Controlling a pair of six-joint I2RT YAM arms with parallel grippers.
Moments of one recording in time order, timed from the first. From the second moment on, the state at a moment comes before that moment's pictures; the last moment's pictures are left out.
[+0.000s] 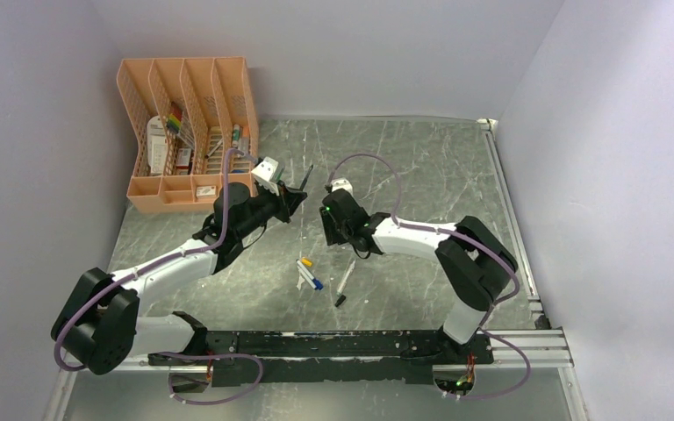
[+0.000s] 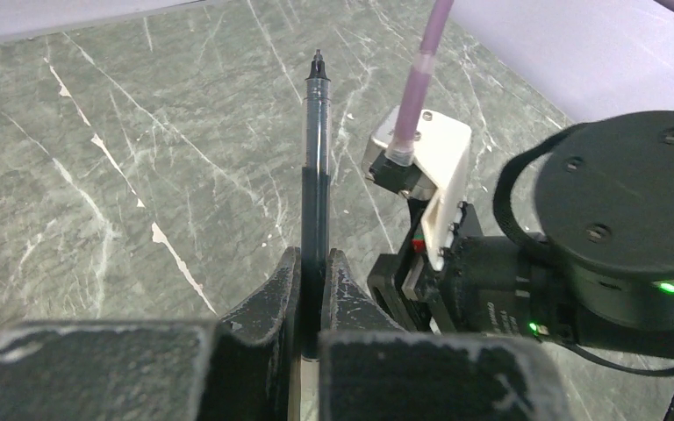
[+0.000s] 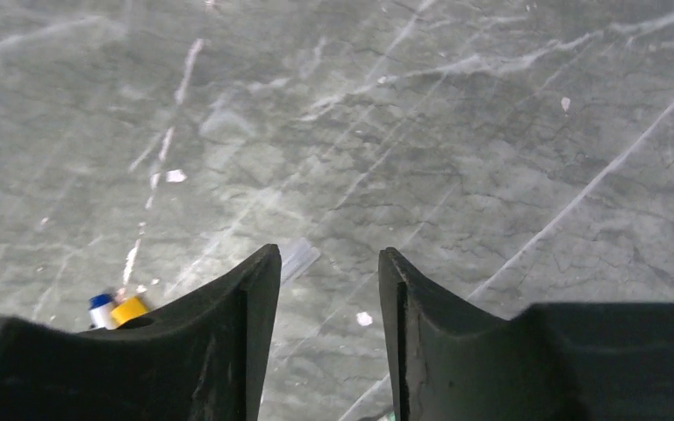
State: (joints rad) left arm -0.58 1.25 0.61 0.53 0.16 -0.22; right arm 0.81 1.73 0.95 -0.08 0.24 0.37
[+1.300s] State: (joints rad) left arm -0.58 1.20 0.61 0.52 0.11 -0.24; right arm 0.89 1.85 1.07 -0.18 0.31 0.51
